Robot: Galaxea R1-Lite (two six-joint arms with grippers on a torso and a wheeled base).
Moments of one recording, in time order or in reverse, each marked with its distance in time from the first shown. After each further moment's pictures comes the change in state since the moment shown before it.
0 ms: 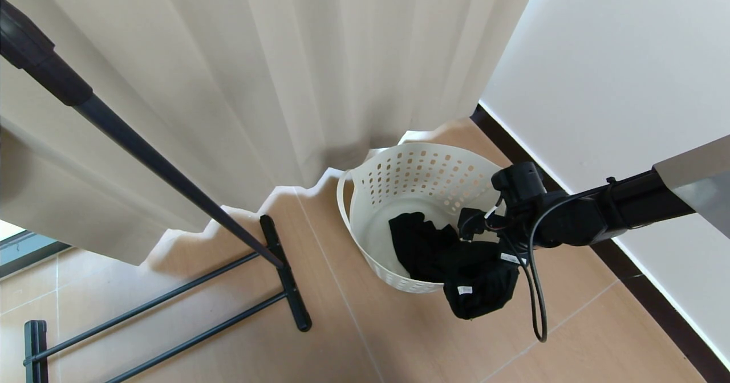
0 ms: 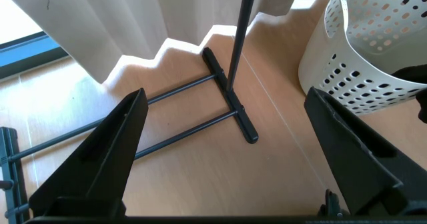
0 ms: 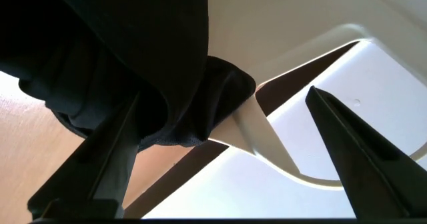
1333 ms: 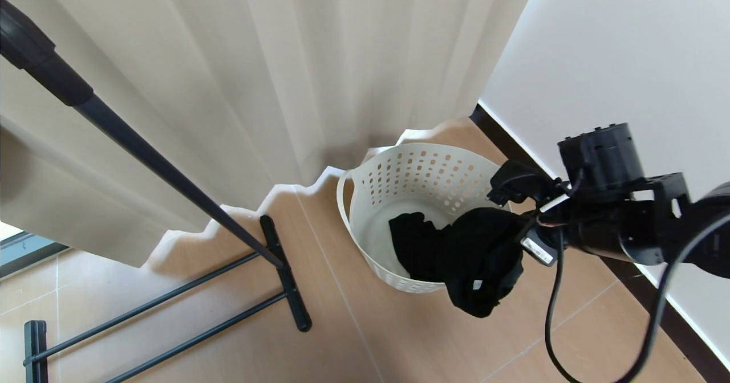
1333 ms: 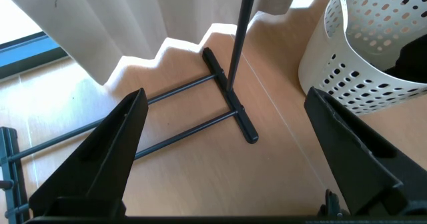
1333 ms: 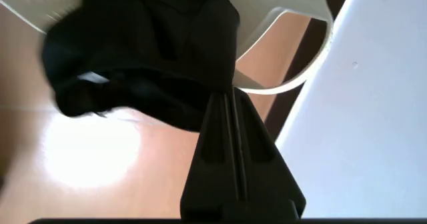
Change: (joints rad) left arm 0.000 0.000 0.000 0.000 0.001 0.000; right arm 0.167 -0.473 0.259 0.005 0.012 0.468
